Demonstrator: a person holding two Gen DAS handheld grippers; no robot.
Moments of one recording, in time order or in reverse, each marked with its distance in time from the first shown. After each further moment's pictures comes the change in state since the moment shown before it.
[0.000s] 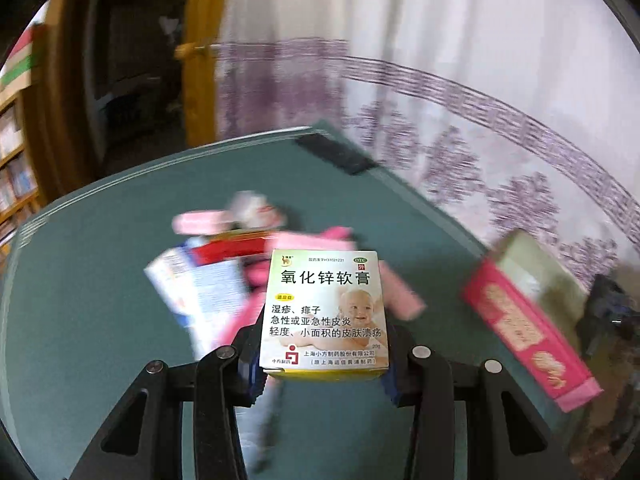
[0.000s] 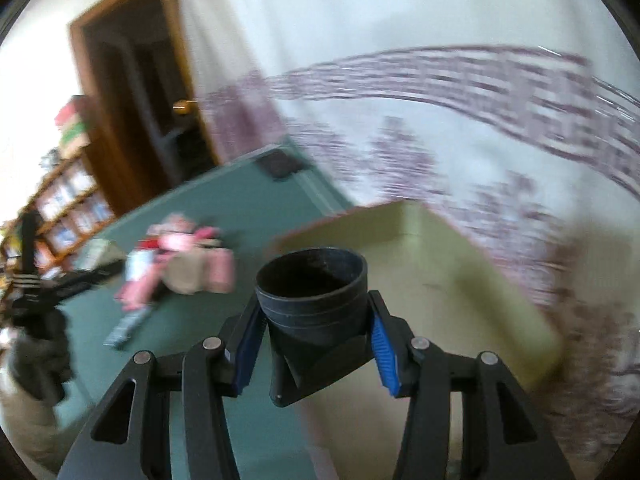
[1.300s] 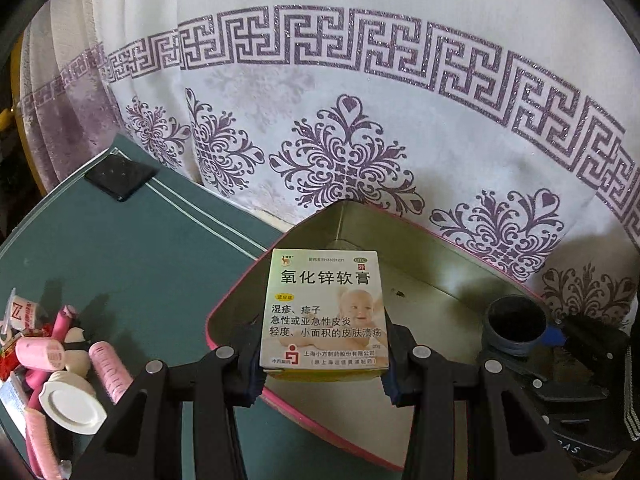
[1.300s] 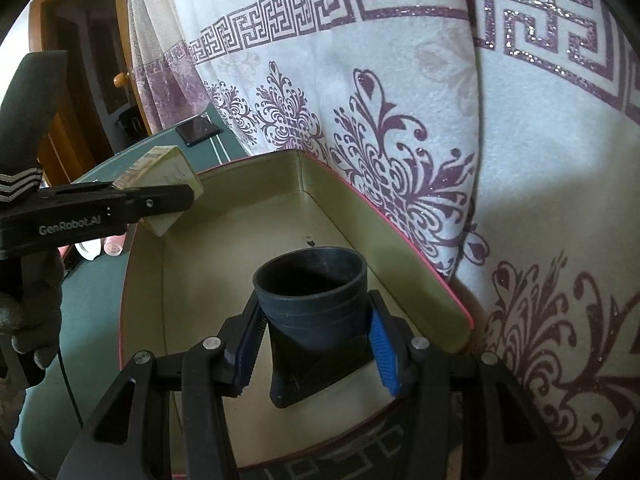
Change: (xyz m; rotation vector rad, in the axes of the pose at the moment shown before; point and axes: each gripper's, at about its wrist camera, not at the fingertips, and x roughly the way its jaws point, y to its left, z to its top) left arm 0.100 -0.215 0.027 0.296 0.129 -0.269; right arm 0.013 -0.061 -0.018 -0.011 0.089 -0.133
